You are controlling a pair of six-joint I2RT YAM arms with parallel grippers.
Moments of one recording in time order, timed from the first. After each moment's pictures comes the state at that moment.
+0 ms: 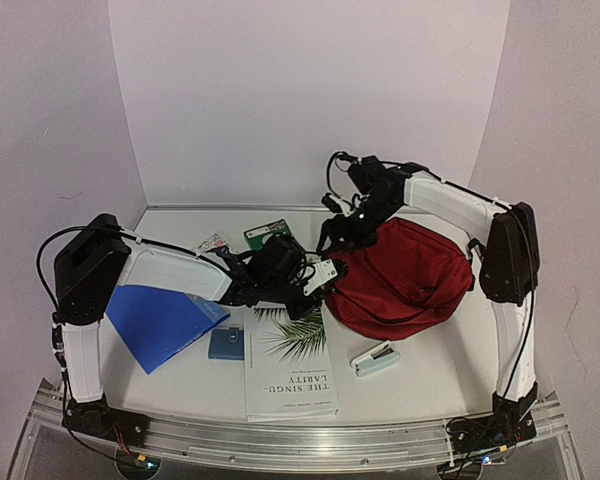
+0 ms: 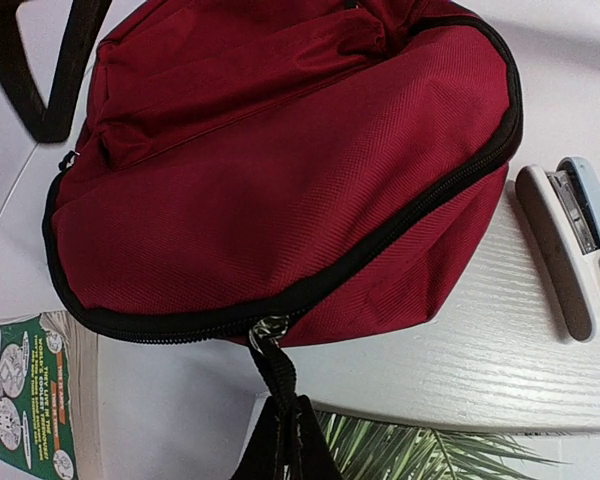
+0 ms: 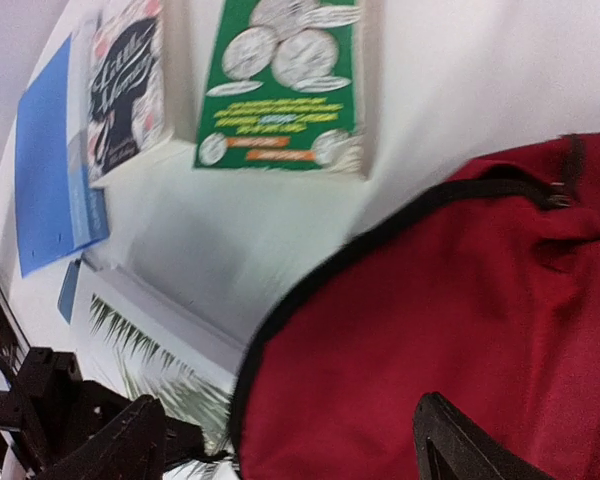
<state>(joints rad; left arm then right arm) -0.99 1.97 1.28 0.04 0.04 0.35 0.54 2.15 2.01 -0.96 -0.37 0.09</state>
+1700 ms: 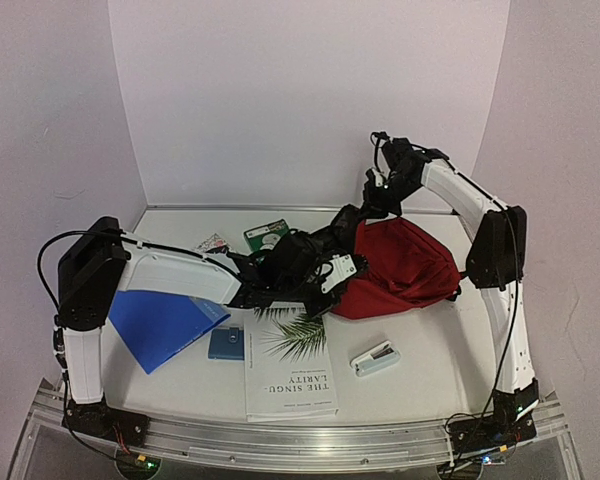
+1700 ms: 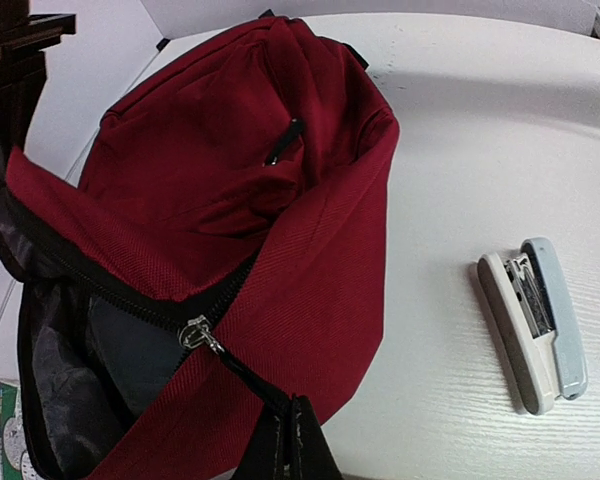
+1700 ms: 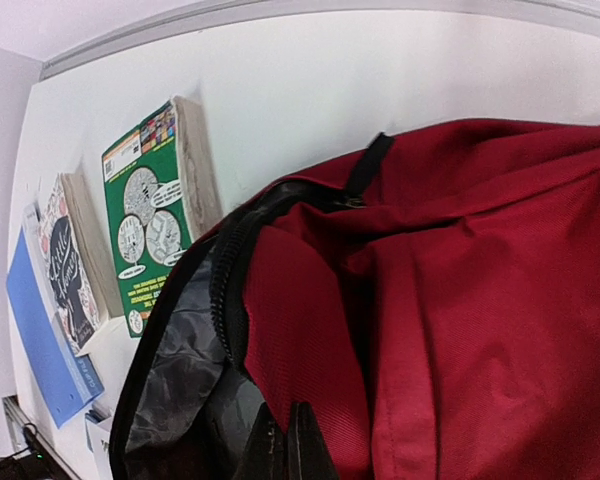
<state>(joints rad) -1.07 1.98 1.36 0.06 0.02 0.35 0.35 2.39 2.41 -1.03 -0.32 0.34</state>
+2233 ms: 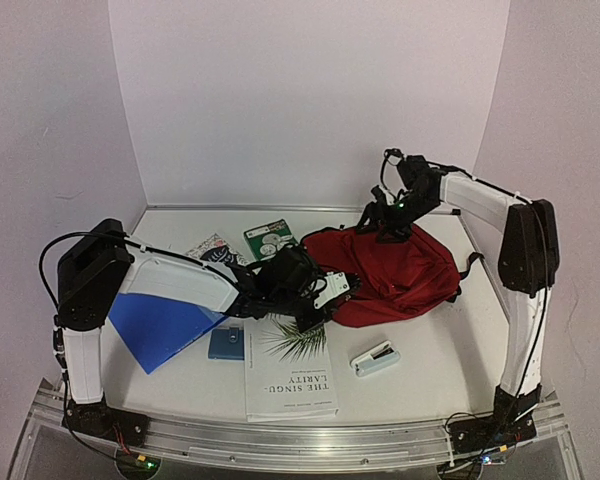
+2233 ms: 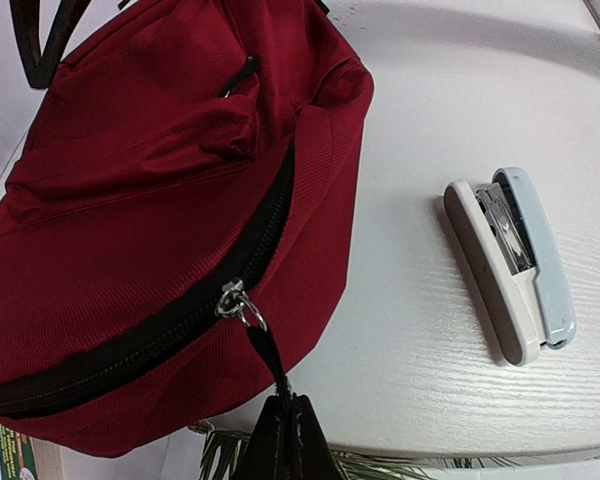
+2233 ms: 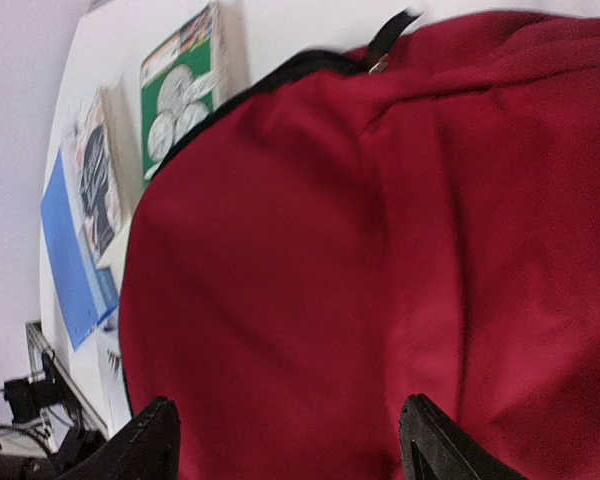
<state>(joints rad) -1.07 1.98 1.29 0.05 0.05 0.32 0.33 2.11 1.87 -0.85 -0.52 0.24</state>
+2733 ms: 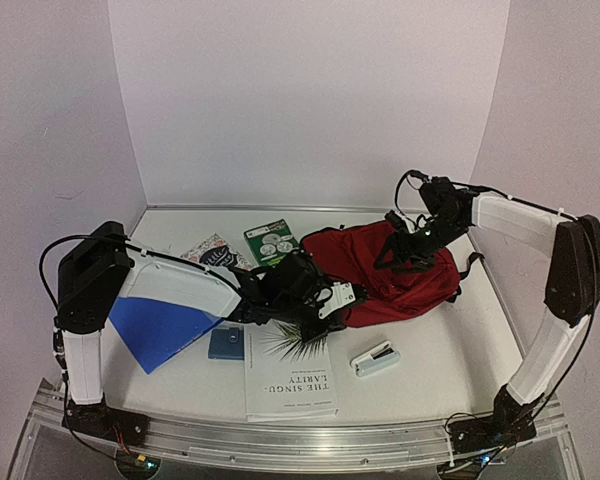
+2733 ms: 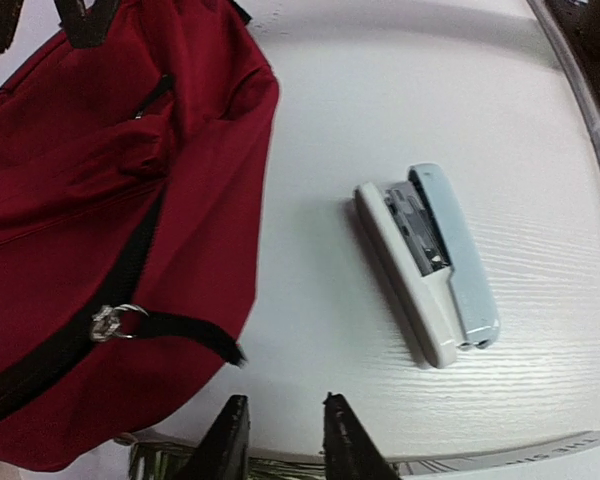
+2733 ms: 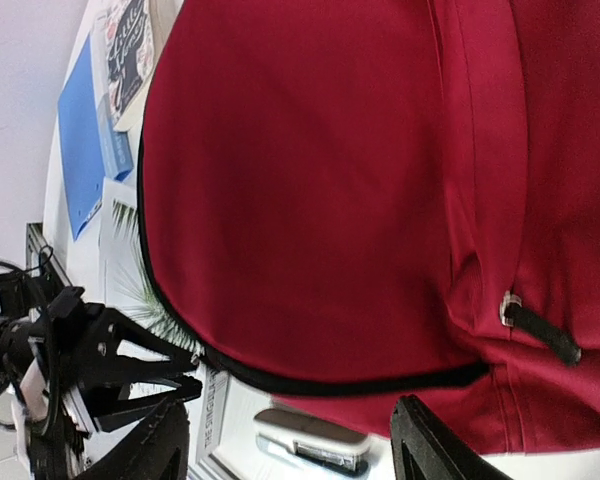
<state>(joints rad) -1.11 1.98 1.29 0.01 0.15 0.32 0.33 1.72 1.37 -0.85 -0.60 0.11</state>
